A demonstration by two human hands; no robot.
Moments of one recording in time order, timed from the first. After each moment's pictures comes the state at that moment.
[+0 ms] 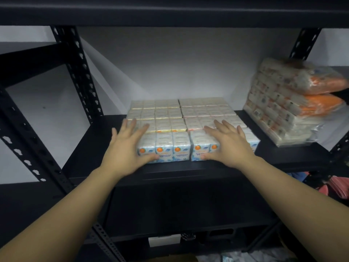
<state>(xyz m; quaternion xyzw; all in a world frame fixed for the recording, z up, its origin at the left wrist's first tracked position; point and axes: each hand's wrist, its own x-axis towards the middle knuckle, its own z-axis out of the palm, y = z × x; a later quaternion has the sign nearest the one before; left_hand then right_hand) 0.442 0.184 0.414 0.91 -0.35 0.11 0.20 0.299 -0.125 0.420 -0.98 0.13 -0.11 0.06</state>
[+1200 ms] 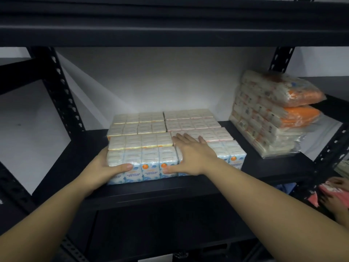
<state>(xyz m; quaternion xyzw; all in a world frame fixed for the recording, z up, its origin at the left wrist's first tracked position) 0.475 0.183 0.407 0.80 -0.26 -0.17 0.52 0.352 -0.111 0.427 -1.00 0.05 -0.01 0.06</state>
